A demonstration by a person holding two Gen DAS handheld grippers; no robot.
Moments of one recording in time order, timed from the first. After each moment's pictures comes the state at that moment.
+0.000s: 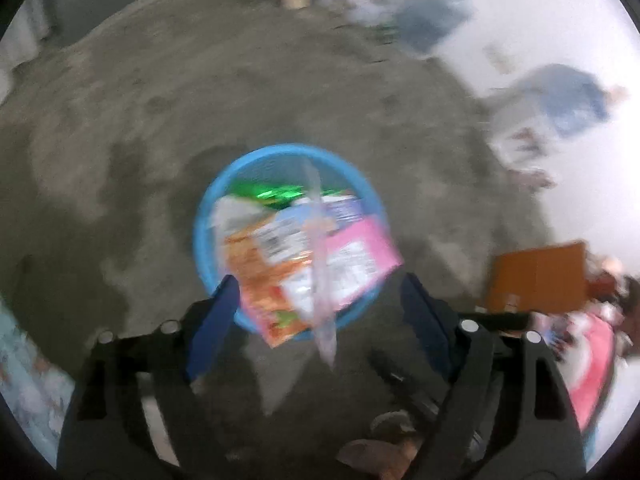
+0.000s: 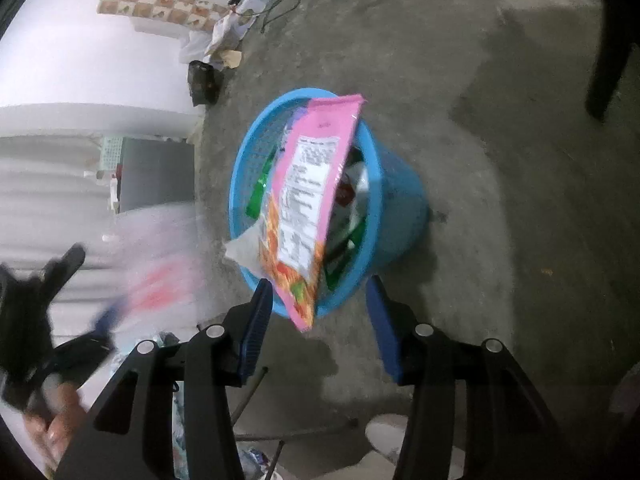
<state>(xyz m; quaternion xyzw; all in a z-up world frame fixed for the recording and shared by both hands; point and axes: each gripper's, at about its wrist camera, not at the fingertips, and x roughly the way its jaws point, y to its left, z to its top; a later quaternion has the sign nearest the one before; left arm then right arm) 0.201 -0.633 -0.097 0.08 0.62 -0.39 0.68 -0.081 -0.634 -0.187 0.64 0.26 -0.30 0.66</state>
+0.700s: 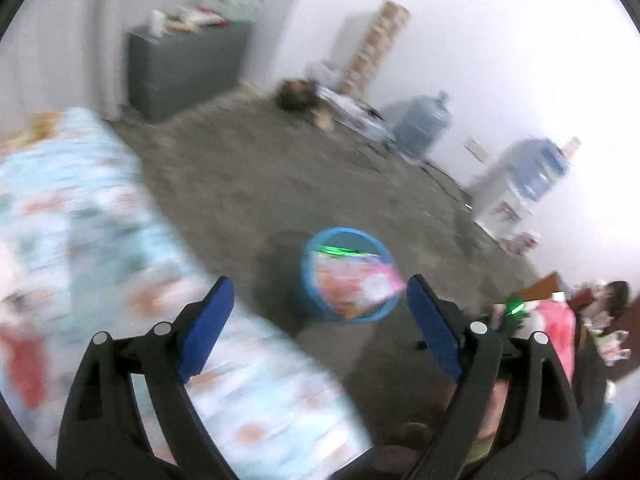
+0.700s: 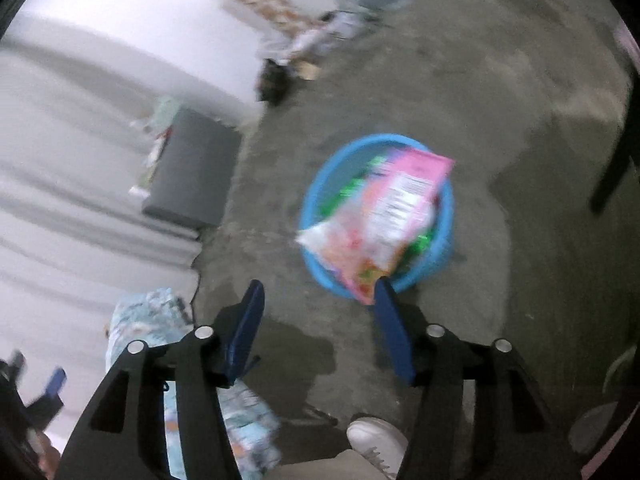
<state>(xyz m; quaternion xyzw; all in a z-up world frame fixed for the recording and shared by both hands) 0.165 -0.335 0.109 0.00 0.45 -0.40 0.80 -0.052 -0.585 -0.056 0.50 0.27 -0.26 0.78</state>
